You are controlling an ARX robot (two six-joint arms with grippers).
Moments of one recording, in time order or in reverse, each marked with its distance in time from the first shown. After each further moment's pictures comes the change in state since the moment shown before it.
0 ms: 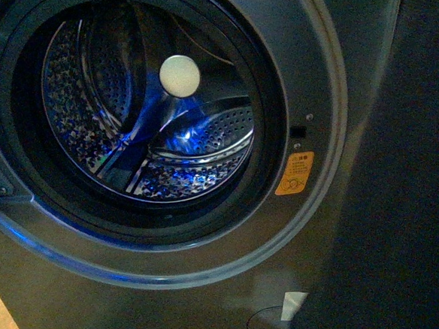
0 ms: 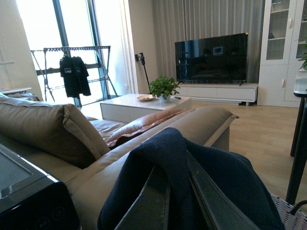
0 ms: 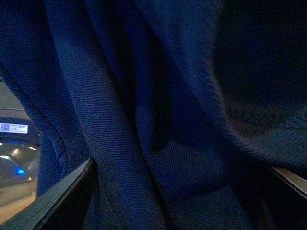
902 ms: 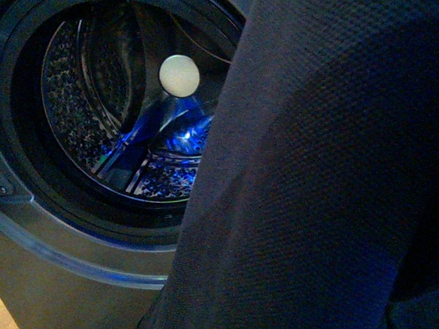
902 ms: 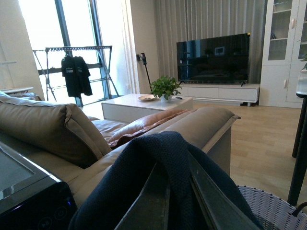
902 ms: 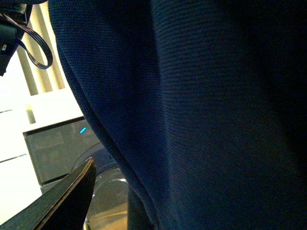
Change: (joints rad) left arm 0.000 0.001 0.002 0.000 -0.001 0.000; right arm 0.430 0.140 0.099 0.167 0.104 0.248
